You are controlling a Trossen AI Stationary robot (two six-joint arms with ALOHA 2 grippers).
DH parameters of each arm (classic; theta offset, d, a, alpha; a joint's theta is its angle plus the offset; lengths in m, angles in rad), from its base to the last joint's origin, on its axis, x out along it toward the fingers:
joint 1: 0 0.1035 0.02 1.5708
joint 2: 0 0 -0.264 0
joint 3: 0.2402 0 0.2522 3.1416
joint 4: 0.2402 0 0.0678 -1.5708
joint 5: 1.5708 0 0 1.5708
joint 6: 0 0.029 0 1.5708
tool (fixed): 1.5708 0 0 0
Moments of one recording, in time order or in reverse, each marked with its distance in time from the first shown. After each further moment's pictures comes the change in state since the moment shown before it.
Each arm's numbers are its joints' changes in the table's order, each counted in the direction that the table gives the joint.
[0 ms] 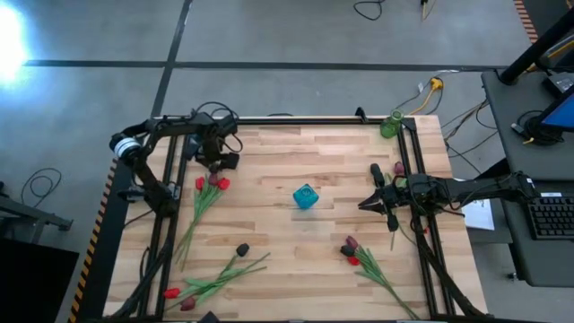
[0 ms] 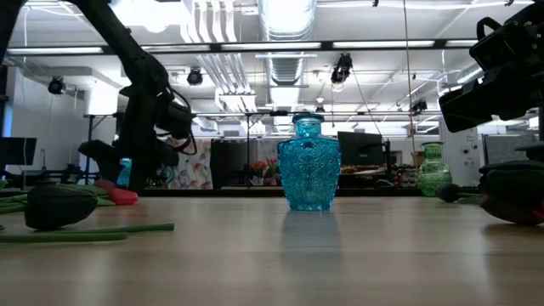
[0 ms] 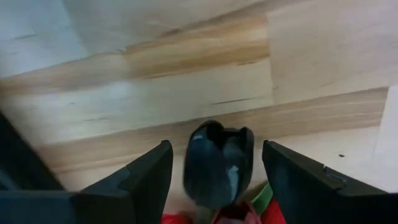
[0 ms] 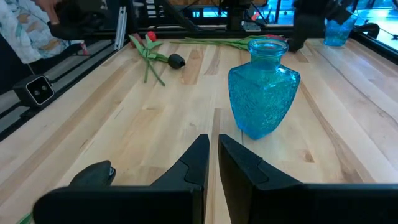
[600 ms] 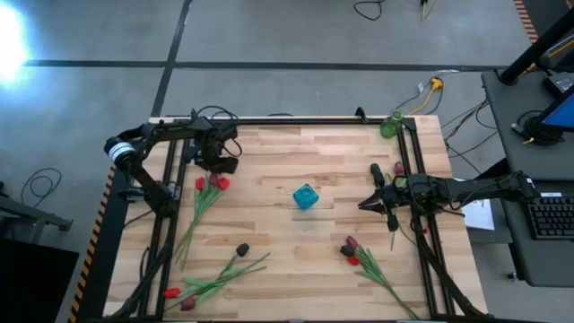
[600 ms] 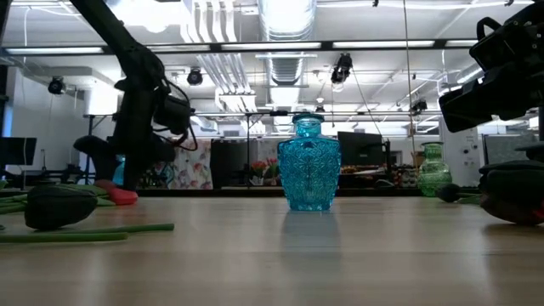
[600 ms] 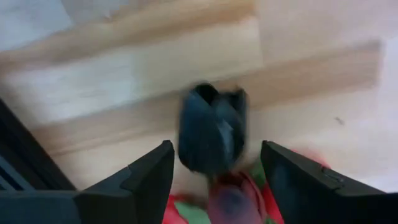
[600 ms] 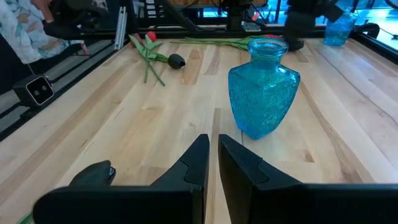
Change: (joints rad) left arm -0.053 0.062 -0.046 0.001 -0.009 -0.018; right arm 0.000 0.000 0.000 0.000 0.000 0.000
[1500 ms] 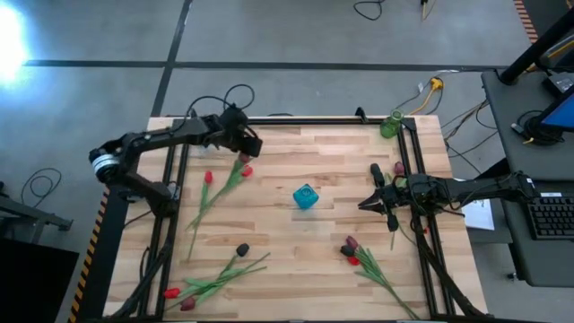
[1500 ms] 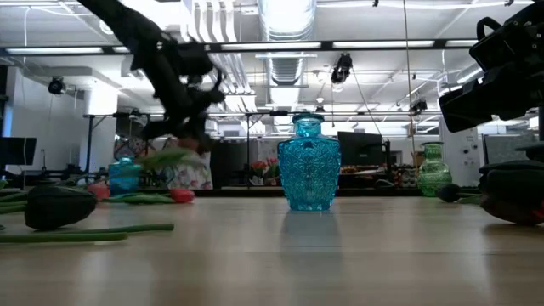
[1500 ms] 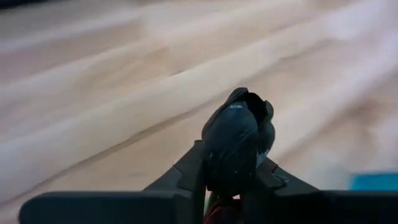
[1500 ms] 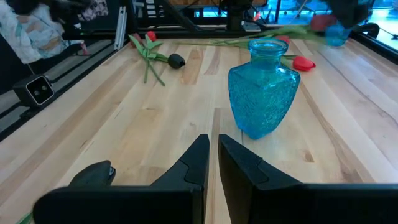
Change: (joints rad) left arm -0.175 0.181 0.092 -0.459 0.052 -0.030; right arm 0.000 -0.001 0.000 0.000 0.000 0.000
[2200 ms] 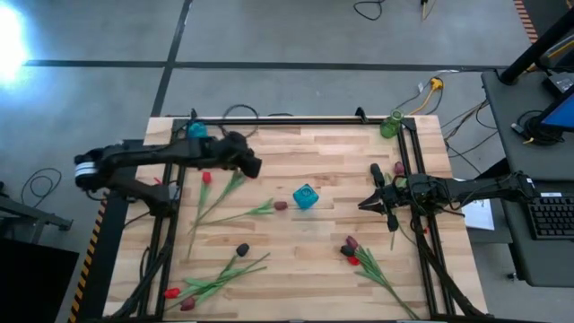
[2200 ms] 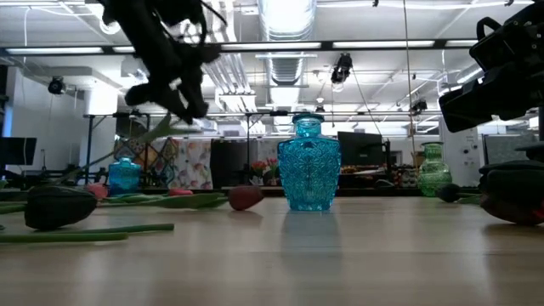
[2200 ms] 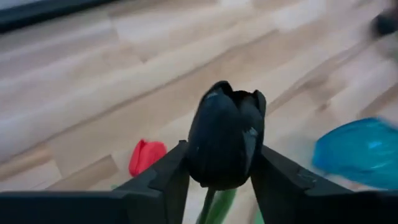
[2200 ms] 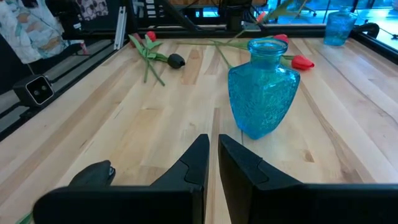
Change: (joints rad) left arm -0.321 0.152 -0.019 0.126 -0.314 -0.192; right arm 0.000 0.000 0.000 0.000 0.000 0.000
